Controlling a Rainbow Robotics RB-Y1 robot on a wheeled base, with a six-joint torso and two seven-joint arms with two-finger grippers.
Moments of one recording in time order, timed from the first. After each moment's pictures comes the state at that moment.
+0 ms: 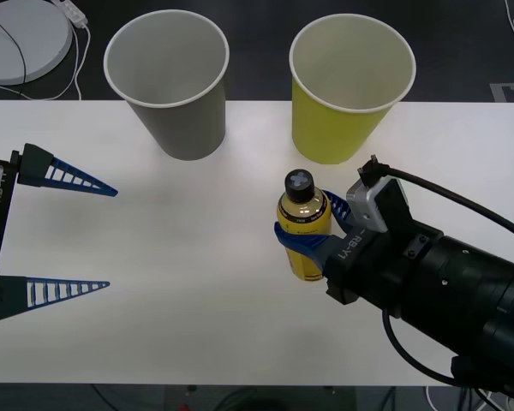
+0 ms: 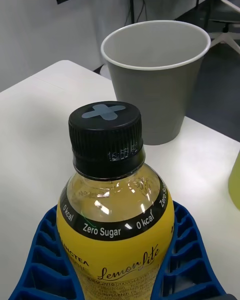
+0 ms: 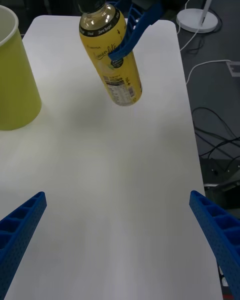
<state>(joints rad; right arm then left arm) -0.17 -1.17 0.76 -2.62 0.10 0.63 0.72 0.10 1.16 0.28 -2.16 -1.13 -1.24 0.30</state>
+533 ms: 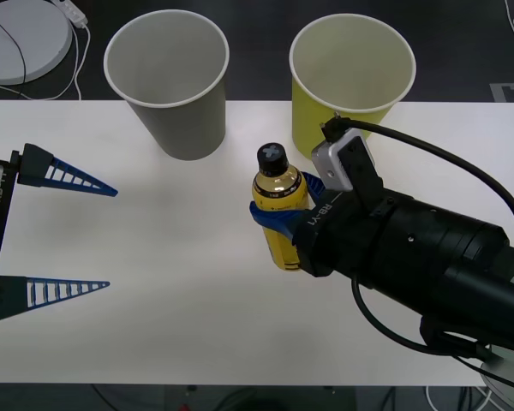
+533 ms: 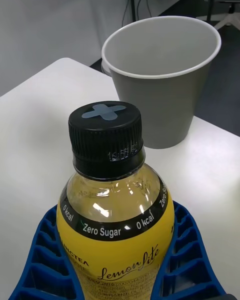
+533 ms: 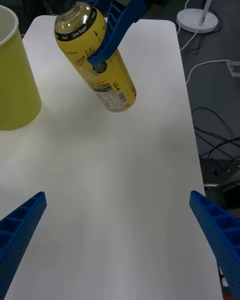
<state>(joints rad) -0.41 -1.07 0.78 -2.62 -0.15 0.86 0.76 0.10 1.16 0.28 -2.16 -1.13 -1.24 0.30</state>
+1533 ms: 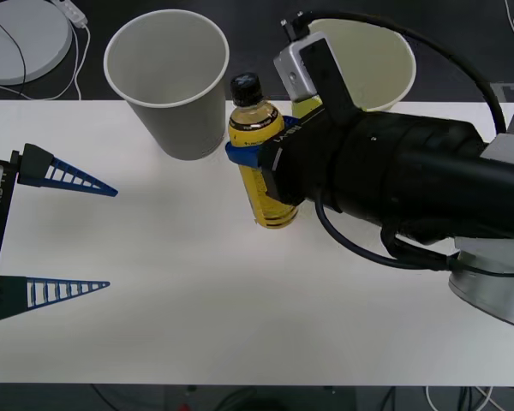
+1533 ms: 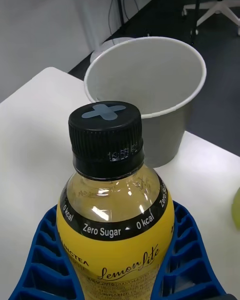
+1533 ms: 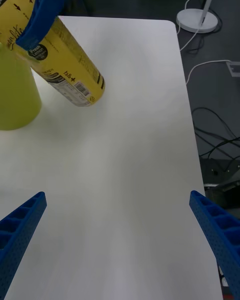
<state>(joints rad) -0.77 -0.94 0.72 -2.51 -0.45 1.14 0.72 0.10 1.16 0.28 -2.16 -1.13 -1.24 0.30</state>
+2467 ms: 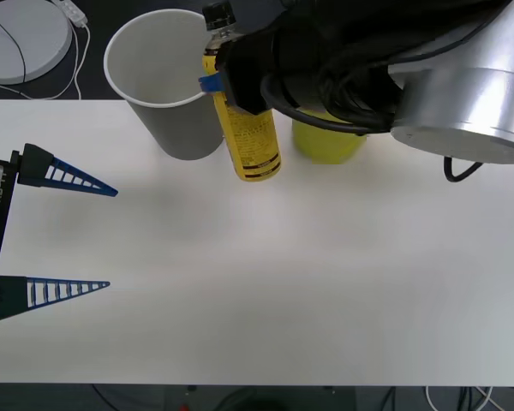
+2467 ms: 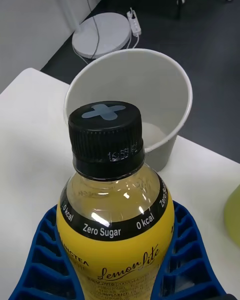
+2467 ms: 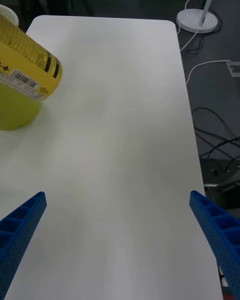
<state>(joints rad) -1.16 -0.81 0.71 -2.21 -0.76 1.32 0.67 0.10 1.16 0.28 -2.16 -1.13 -1.24 0.30</state>
